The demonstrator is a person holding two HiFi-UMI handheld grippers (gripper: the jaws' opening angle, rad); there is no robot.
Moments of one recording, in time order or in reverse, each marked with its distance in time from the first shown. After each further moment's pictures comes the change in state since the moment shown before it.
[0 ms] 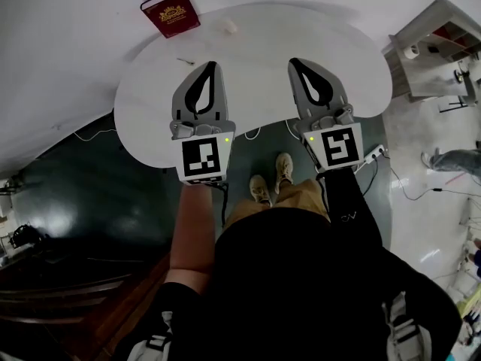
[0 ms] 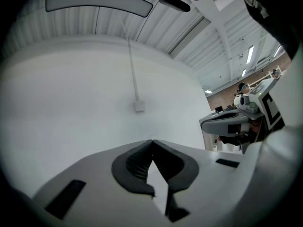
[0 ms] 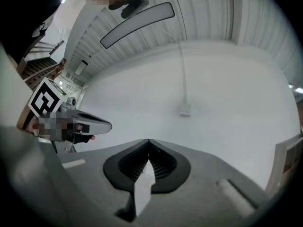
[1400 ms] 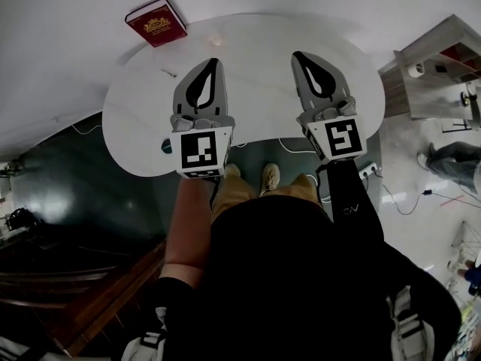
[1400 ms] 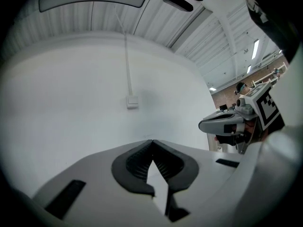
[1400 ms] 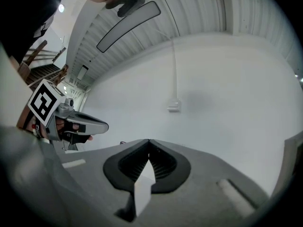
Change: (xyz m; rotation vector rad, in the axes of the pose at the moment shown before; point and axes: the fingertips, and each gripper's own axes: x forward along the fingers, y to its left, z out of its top) left arm 0.103 -0.055 -0.003 -0.009 0.025 0.047; right arm 0.029 -0.123 -0.030 0.056 -0.056 0.077
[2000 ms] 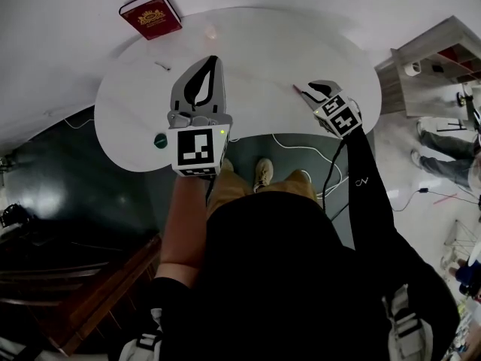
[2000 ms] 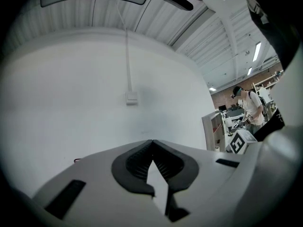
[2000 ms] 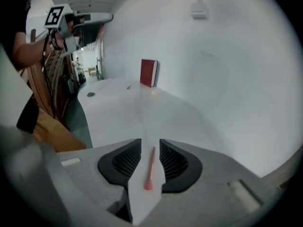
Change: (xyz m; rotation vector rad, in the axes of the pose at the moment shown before) left arm -0.001 -0.008 -0.013 -0.022 0.029 -0.017; right arm -0.079 -0.028 -0.263 -0.097 0.945 0.346
